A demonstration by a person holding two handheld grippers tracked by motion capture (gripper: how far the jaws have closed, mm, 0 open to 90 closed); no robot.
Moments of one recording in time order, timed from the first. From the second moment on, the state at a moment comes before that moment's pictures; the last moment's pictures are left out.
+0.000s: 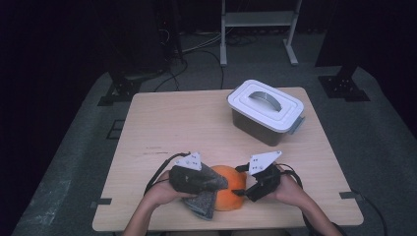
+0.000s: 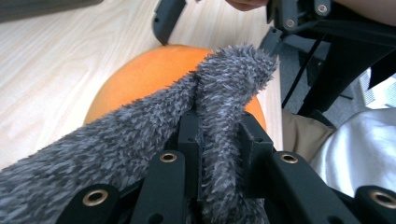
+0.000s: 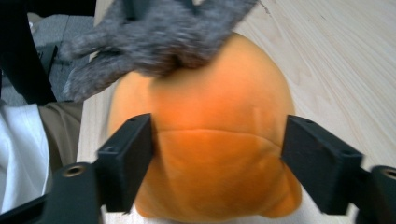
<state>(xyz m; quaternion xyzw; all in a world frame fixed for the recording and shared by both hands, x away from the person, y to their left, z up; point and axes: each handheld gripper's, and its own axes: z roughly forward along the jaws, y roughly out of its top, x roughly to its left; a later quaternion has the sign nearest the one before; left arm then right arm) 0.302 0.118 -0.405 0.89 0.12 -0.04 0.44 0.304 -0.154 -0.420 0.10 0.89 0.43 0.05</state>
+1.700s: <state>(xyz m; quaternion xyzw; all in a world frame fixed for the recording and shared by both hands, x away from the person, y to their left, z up) 0.323 0.158 -0.409 0.88 0.19 -0.02 0.43 0.309 -0.161 -0.427 0.11 0.88 0.45 0.06</state>
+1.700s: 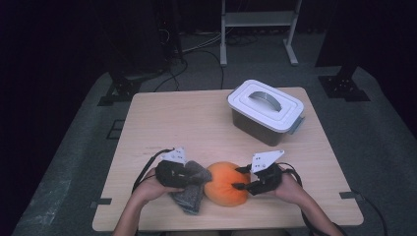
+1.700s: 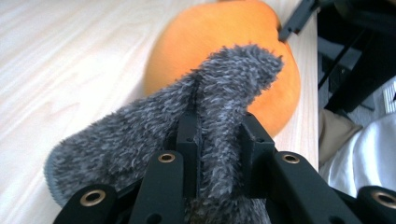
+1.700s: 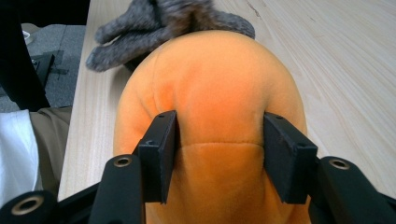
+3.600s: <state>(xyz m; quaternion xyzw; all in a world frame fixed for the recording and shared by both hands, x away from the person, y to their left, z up) 0.335 0.149 -0.405 0.87 0.18 -0.01 0.45 0.302 -0.156 -0.430 0.10 0.88 0.47 0.06</state>
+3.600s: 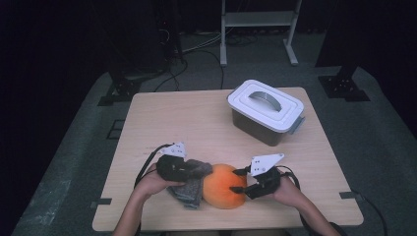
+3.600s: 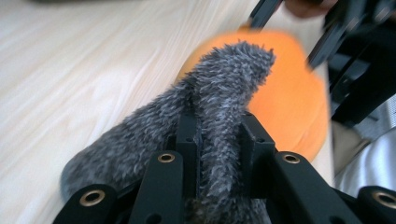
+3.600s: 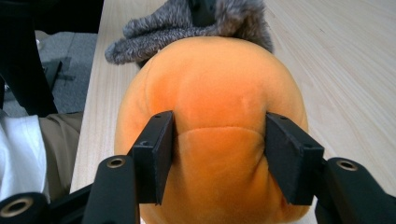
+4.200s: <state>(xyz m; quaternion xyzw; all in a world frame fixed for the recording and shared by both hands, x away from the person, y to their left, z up) 0.324 0.143 -0.411 0.87 0.17 -0.02 0.46 0.306 -0.171 -0.424 0.12 0.87 0.48 0.05</state>
